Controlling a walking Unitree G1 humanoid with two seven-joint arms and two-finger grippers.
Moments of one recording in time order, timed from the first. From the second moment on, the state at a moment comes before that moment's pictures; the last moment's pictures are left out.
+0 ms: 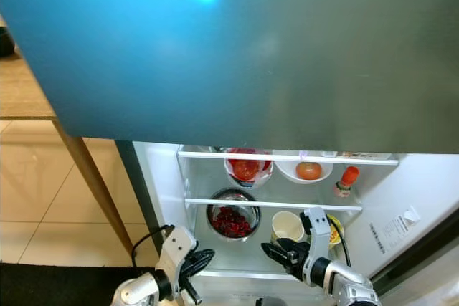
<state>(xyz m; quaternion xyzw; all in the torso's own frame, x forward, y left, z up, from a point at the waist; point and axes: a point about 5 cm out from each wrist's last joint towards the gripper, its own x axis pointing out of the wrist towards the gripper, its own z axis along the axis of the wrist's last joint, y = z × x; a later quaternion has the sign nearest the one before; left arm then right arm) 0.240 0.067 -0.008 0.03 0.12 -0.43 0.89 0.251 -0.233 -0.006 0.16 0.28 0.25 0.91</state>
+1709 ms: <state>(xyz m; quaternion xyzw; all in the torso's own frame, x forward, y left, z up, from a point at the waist) 0.241 0.063 -0.008 0.03 0.14 -0.45 0.88 0.221 -0.239 -0.036 0.15 0.36 0.17 0.91</state>
